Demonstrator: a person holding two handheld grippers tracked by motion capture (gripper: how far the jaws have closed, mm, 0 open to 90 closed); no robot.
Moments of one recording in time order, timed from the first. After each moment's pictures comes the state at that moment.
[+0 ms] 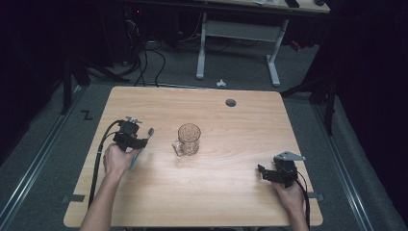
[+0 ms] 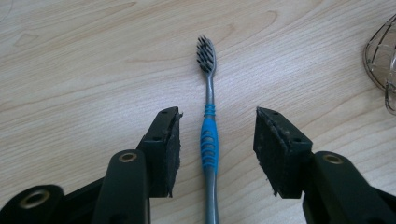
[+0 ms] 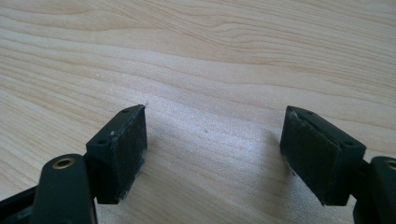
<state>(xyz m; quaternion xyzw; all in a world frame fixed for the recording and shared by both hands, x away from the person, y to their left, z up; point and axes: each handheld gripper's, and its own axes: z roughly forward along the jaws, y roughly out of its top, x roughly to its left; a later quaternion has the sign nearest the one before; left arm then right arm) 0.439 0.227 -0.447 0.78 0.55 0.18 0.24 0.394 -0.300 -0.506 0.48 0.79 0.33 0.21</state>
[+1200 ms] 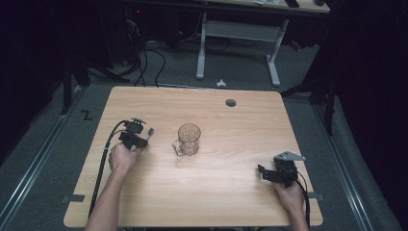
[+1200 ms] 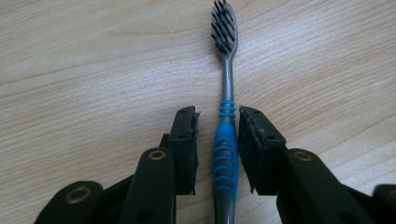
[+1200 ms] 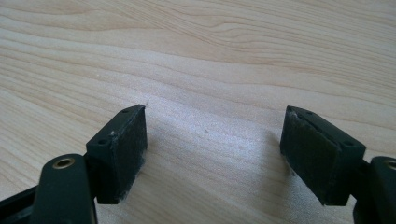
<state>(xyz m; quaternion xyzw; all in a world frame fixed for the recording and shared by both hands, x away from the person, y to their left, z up) 0.465 0.226 -0.478 0.78 0.58 0.14 0.19 0.394 -0.300 -0.506 0.48 0.79 0.33 0.21</state>
